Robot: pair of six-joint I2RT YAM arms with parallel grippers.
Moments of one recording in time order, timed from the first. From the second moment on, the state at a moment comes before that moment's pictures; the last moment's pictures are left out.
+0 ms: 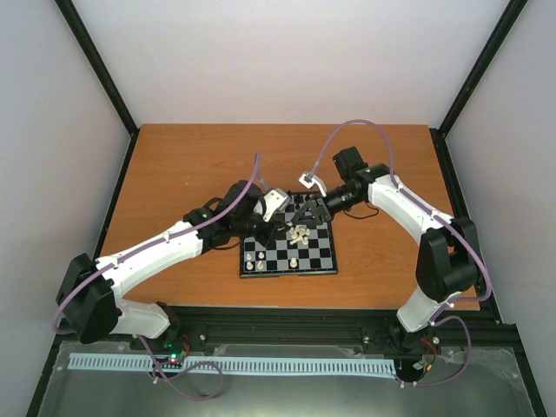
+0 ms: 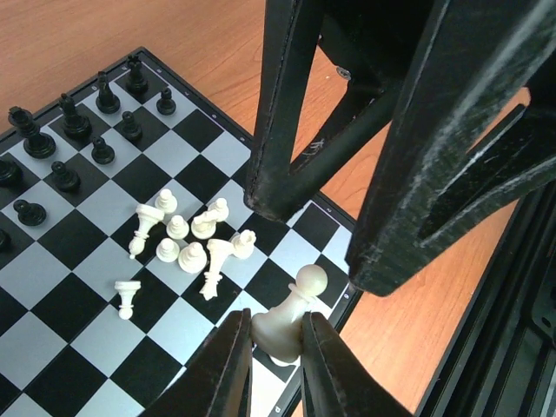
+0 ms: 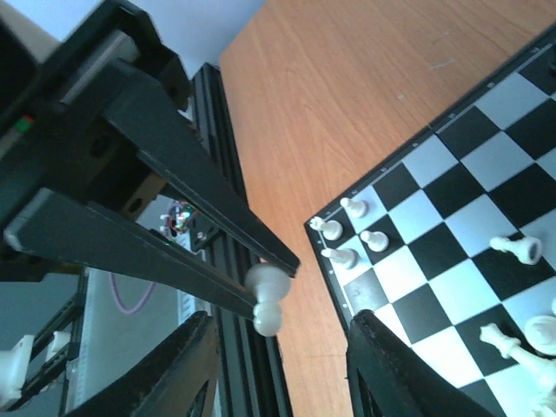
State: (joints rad) left arm -0.79 1.33 0.99 -0.38 0.24 -0.17; right arm 0.41 1.66 1.29 -0.85 -1.05 -0.30
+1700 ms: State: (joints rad) left arm -0.79 1.35 0.98 -0.36 0.27 -0.16; right arm 0.42 1.73 1.29 -0.86 -1.16 -0.29
